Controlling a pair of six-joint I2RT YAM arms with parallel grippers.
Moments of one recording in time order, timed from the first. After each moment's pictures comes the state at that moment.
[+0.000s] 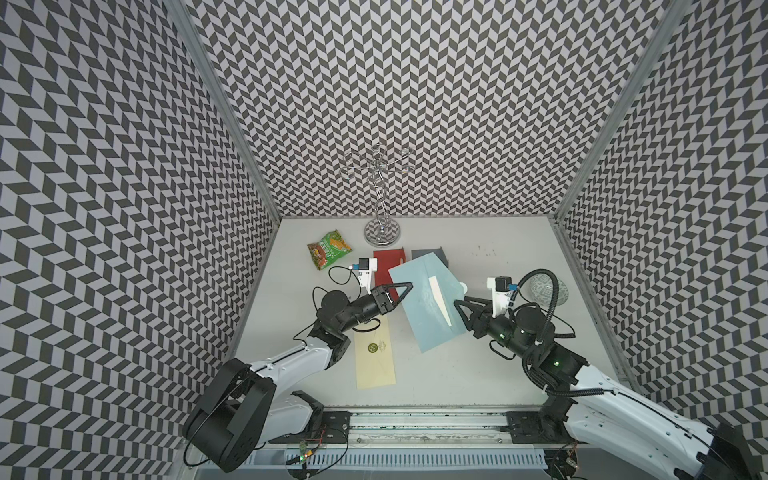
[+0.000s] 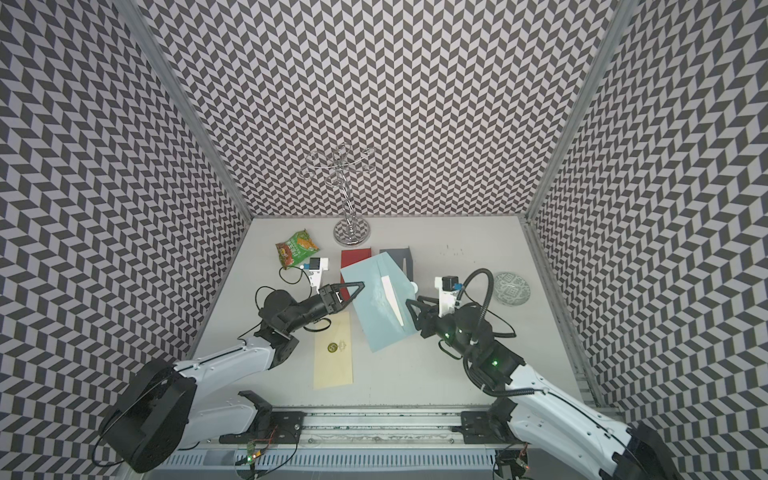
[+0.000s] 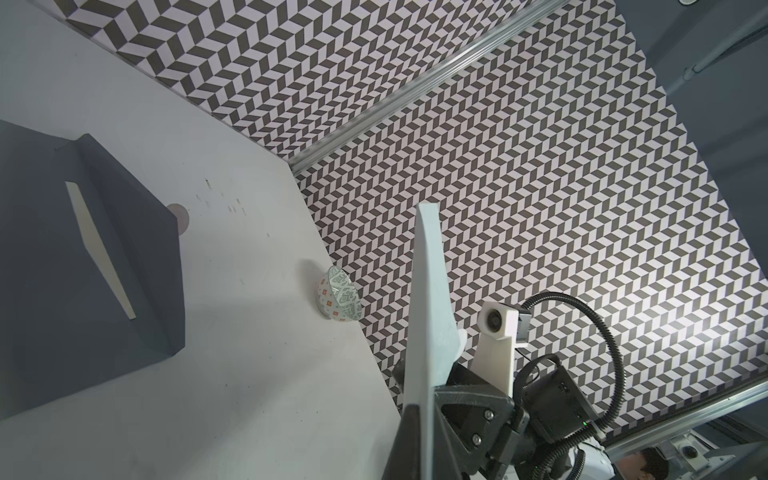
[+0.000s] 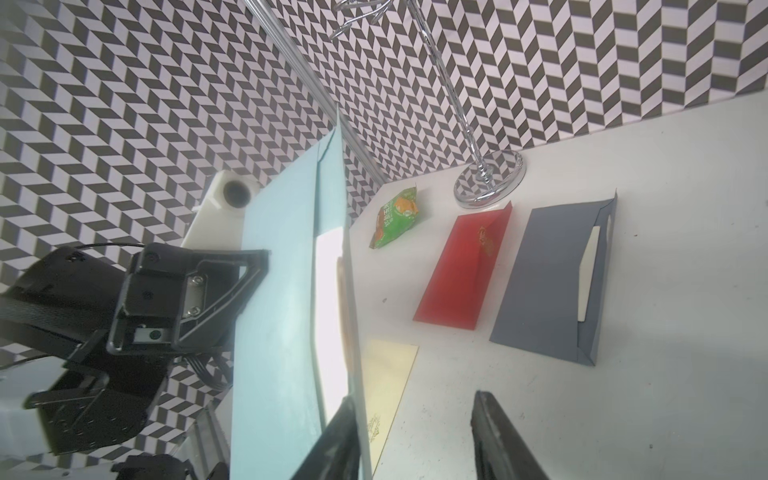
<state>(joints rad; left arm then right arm) -0.51 1.23 0.42 0.98 0.62 -1.15 0.72 0.79 0.41 0.21 -0.05 0.60</state>
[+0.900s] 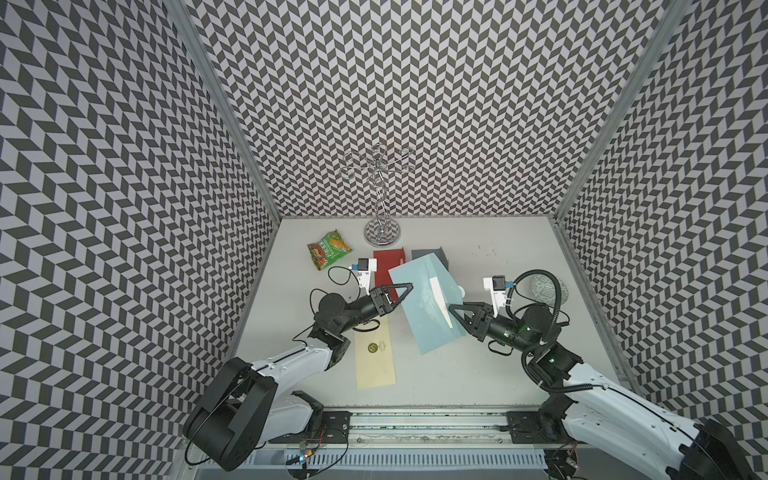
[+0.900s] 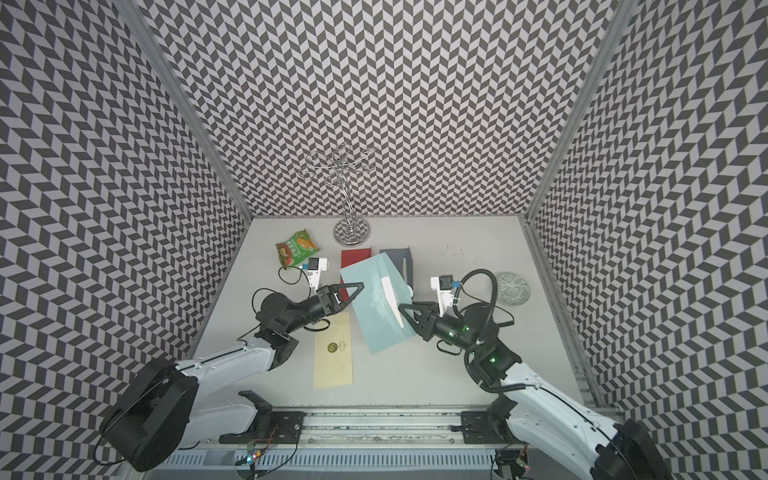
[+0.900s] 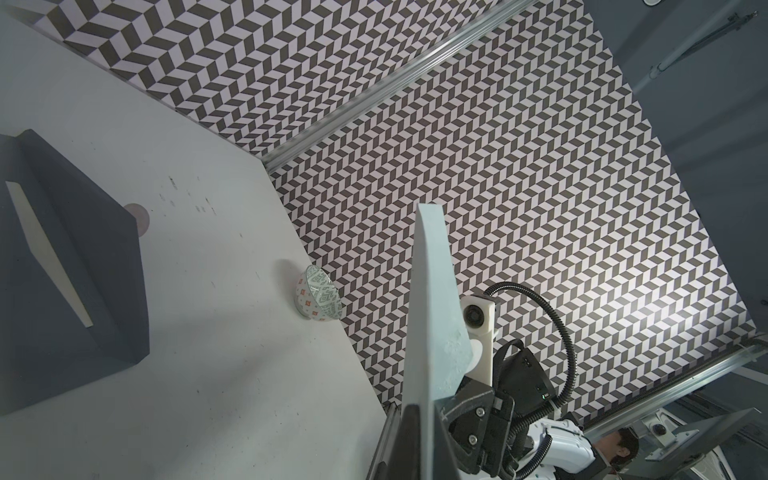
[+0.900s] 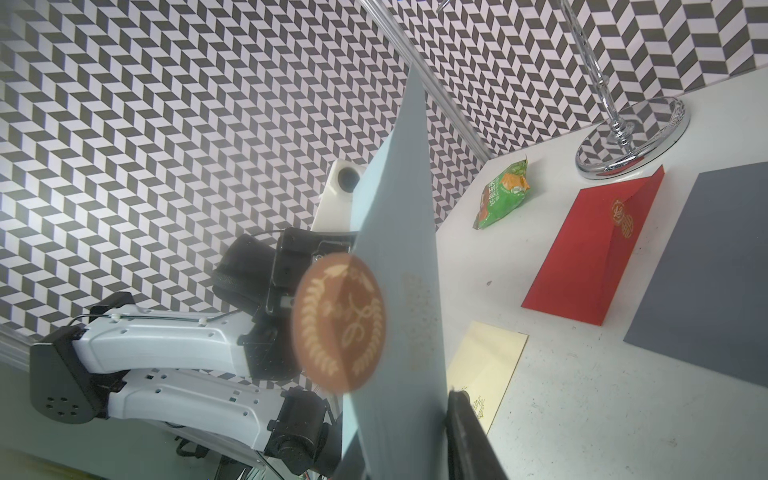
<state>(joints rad) -0.51 1.24 0.40 1.06 0.64 -1.19 0.62 0.86 0.35 0.46 -0.44 0.76</state>
